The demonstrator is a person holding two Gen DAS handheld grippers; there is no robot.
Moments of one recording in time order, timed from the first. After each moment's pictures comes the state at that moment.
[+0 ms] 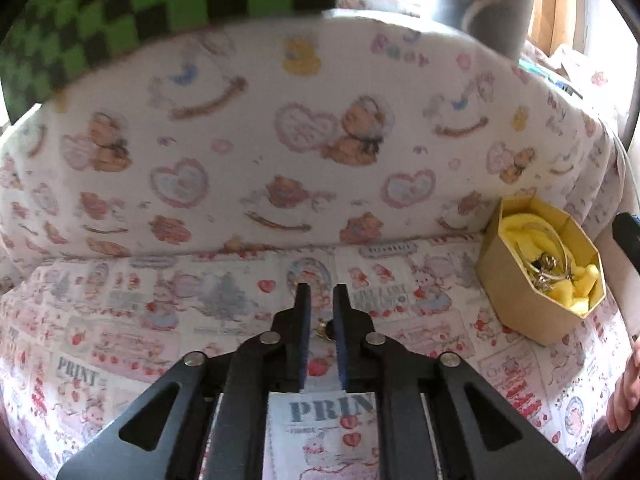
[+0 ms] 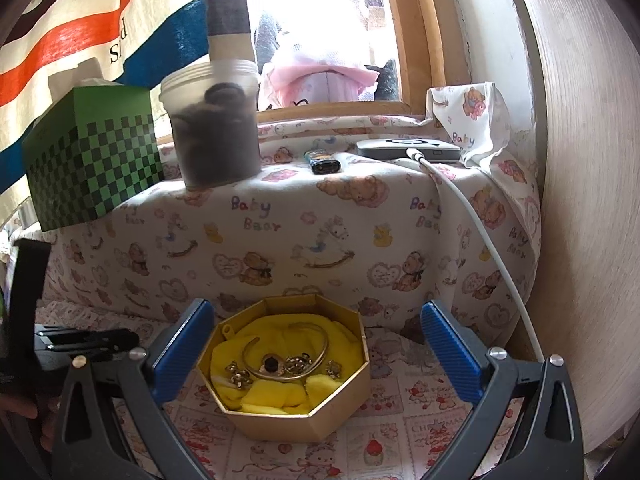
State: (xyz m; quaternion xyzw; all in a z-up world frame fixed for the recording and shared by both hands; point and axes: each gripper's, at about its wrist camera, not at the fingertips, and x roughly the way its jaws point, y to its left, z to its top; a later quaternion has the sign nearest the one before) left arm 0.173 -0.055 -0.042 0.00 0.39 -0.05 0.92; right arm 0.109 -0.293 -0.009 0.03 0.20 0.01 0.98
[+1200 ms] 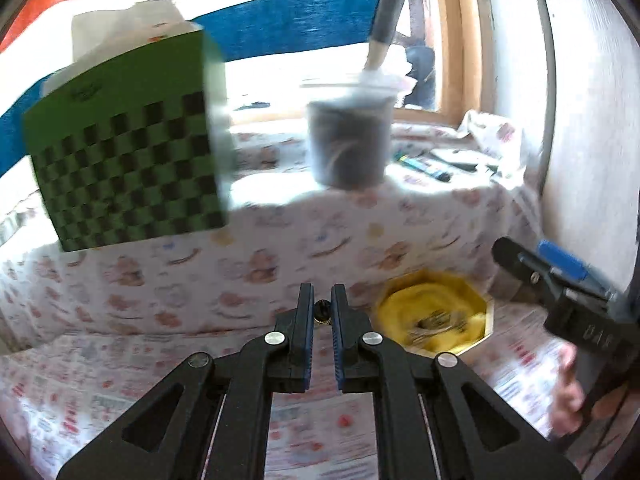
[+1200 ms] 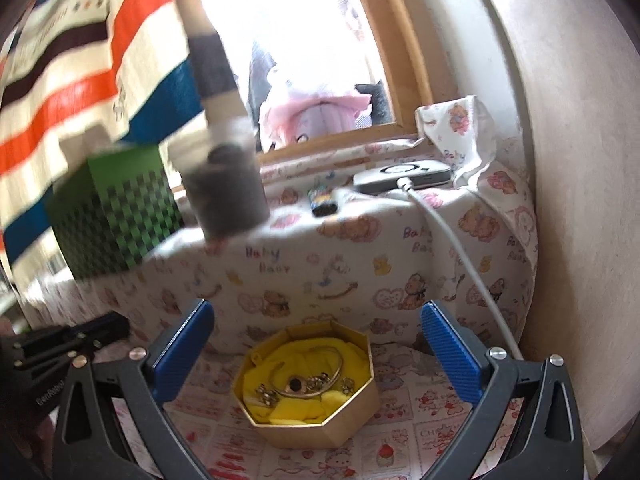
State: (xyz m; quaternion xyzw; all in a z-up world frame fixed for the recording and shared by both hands) left arm 0.096 -0.108 0.049 0.02 0.25 -0.10 0.96; right arm 0.090 -0.320 0.019 0.11 0.17 0.05 0.98
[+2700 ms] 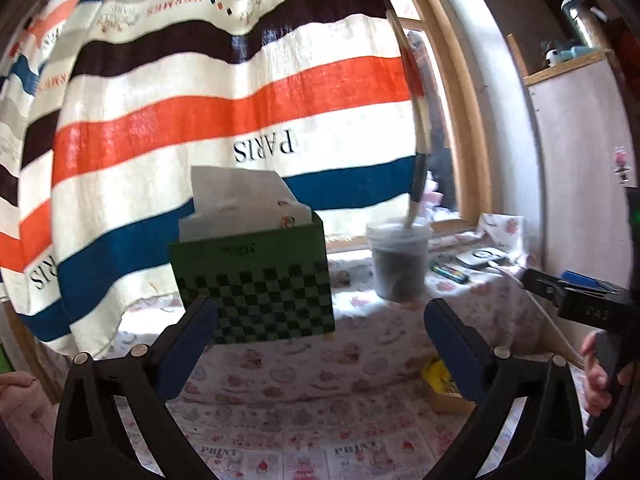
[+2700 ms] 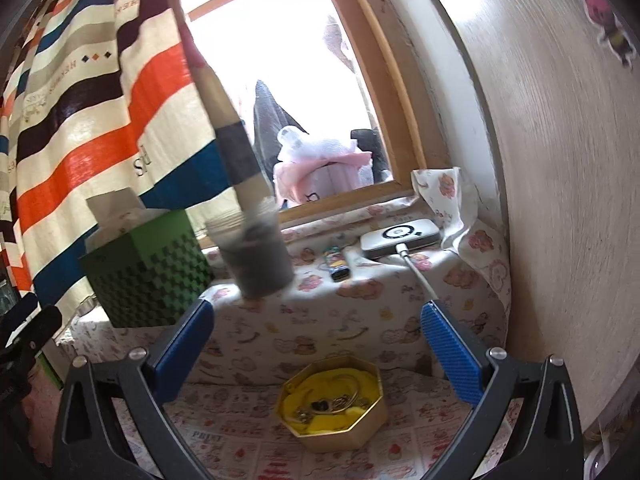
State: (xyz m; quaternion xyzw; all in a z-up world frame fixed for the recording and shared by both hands) left arm -0.005 -0.044 0.116 0.05 0.07 -0.04 1.00; right arm 0.044 -0.307 0.078 0.12 0.14 0.05 0.98
